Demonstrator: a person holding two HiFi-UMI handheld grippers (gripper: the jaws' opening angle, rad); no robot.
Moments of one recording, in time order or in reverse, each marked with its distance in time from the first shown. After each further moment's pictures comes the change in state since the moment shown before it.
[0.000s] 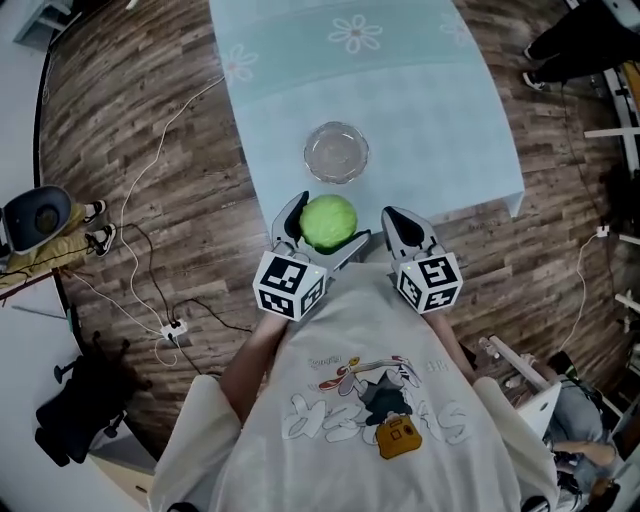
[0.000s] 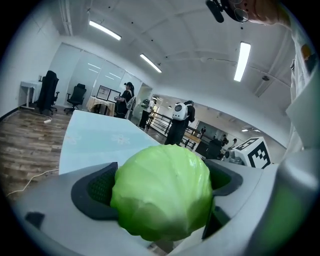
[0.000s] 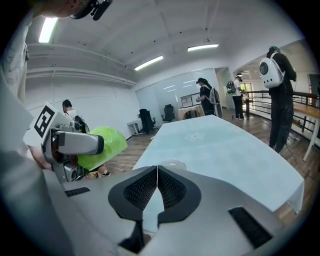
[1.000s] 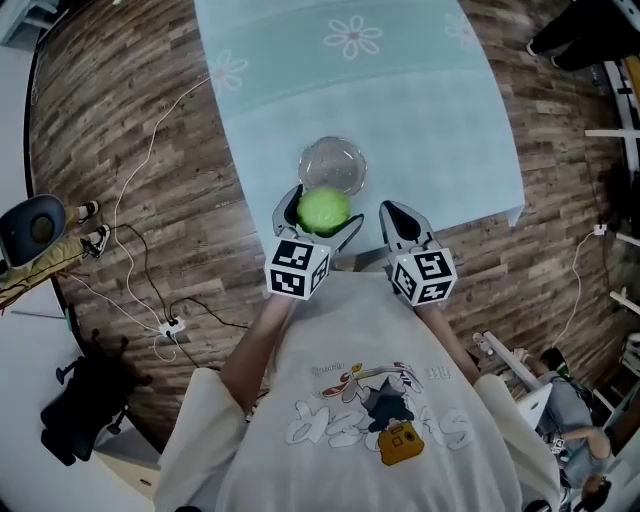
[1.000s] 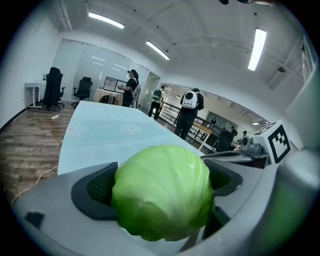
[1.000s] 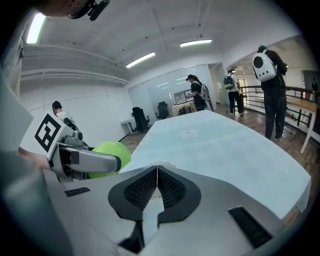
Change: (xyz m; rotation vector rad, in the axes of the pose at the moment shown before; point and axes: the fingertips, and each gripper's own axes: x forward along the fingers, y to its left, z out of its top) left arm 0.081 0.062 -0.024 -0.032 0.130 0.093; right arm 0.052 -0.056 0.008 0.060 0.027 -0.049
